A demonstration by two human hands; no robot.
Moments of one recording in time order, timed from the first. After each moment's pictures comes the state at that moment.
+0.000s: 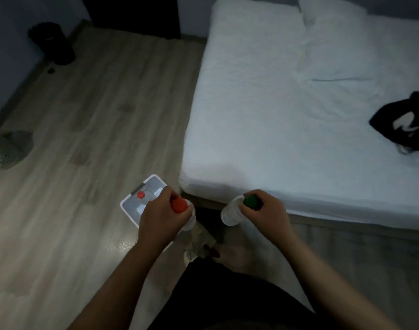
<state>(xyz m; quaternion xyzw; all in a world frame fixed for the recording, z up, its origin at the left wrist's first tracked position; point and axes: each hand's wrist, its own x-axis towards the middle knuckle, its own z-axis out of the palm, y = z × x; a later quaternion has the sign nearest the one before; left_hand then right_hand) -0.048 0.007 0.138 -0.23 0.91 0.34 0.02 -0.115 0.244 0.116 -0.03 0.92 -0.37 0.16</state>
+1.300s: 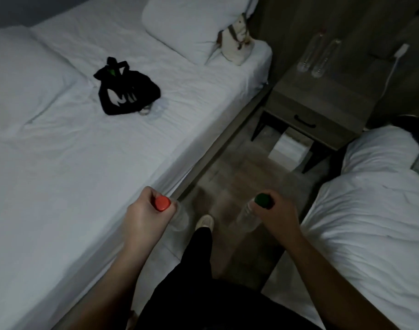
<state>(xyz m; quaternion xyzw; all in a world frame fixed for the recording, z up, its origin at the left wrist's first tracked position) -0.088 0.581 0.162 0.18 0.90 0.37 0.16 0.115 0.779 0.119 0.48 0.76 -0.43 -0.11</state>
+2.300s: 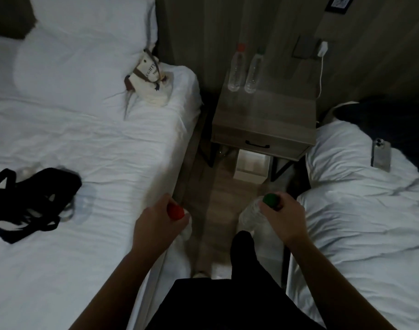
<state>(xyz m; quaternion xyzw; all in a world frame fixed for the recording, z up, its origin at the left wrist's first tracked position) -0.216 0.950 0.144 0.45 0.83 0.21 0.26 0.047 1.048 0.117 0.66 0.60 -0.38 -0.24</state>
